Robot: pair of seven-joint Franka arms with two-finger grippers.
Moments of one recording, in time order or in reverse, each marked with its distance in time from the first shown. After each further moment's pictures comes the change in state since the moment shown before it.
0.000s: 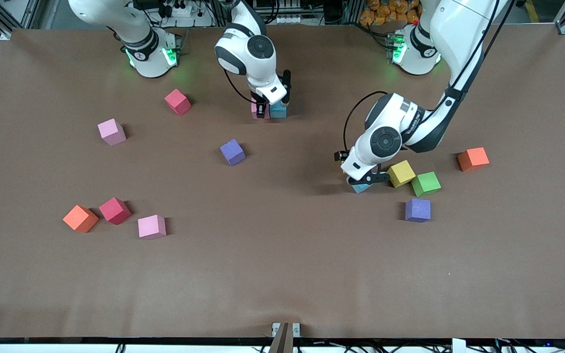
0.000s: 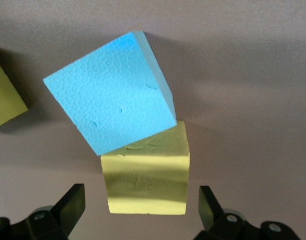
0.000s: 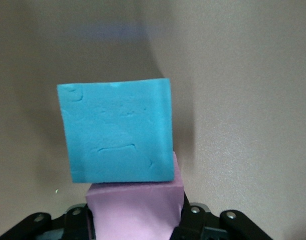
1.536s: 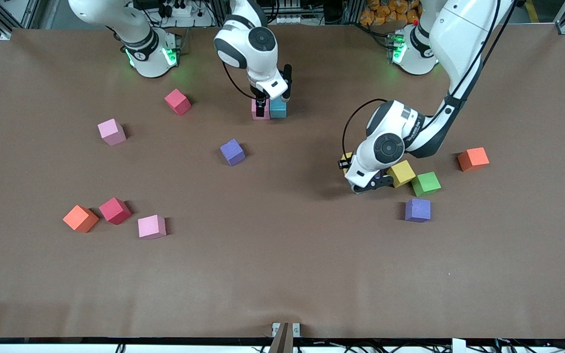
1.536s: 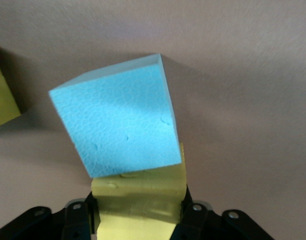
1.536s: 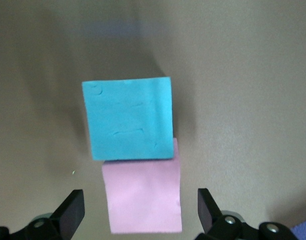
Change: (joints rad) left arm 0.014 0.027 0.000 0.022 -0.004 0.049 -0.161; right arm 0.001 -0.076 0.004 0.019 0.000 -0.128 0.003
